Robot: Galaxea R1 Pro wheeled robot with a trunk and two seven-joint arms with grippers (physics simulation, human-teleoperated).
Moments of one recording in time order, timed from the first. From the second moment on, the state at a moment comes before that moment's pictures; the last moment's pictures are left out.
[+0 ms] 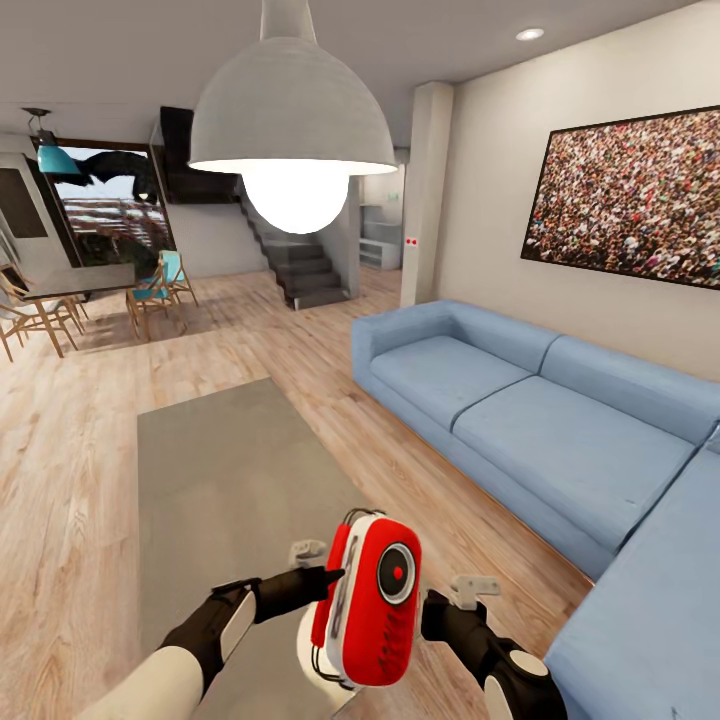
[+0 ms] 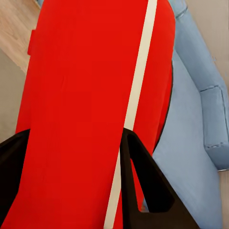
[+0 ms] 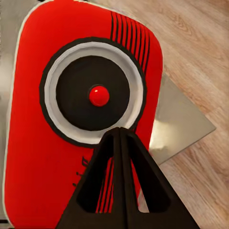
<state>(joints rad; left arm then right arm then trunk) -0.63 -0.08 0.10 -0.38 0.11 0.27 -0.81 -0.05 0.12 0.08 -1.46 -0.14 0.50 0.05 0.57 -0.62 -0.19</state>
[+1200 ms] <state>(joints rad) -0.63 -0.07 0.09 -0.38 0.12 0.27 -0.81 -0.09 0.12 0.16 -1.47 -0.15 0.50 0.06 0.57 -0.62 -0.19</state>
